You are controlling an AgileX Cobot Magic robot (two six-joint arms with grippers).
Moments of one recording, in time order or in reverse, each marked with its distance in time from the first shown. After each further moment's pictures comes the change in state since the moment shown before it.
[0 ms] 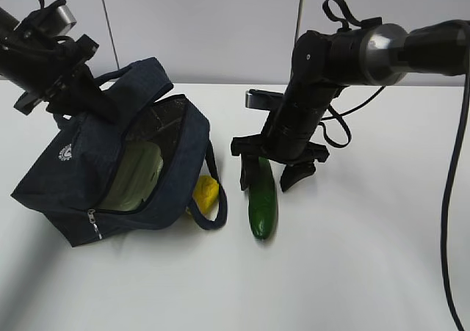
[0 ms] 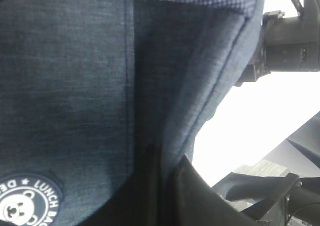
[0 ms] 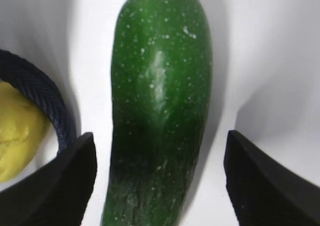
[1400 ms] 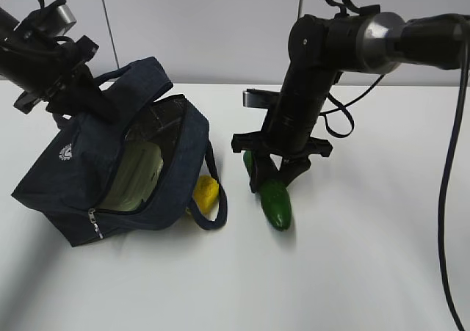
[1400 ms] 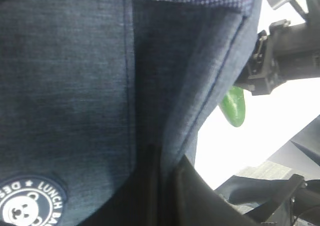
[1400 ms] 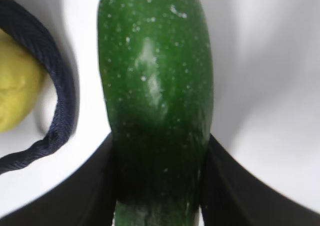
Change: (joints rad) left arm 0.000 0.000 0.000 0.006 -0.010 0.013; right arm 0.000 0.019 -0.096 -0.012 0.205 0.000
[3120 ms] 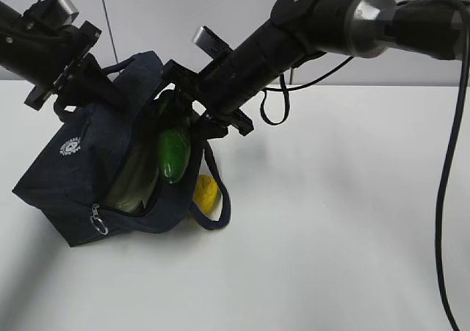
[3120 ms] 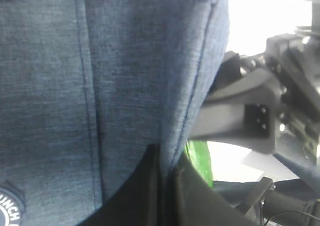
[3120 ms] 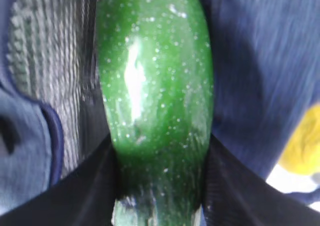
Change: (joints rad) left arm 0.000 0.000 0.000 -0.108 0.012 0.019; right arm 0.055 -0.019 -0.093 0.590 -0.131 -0.157
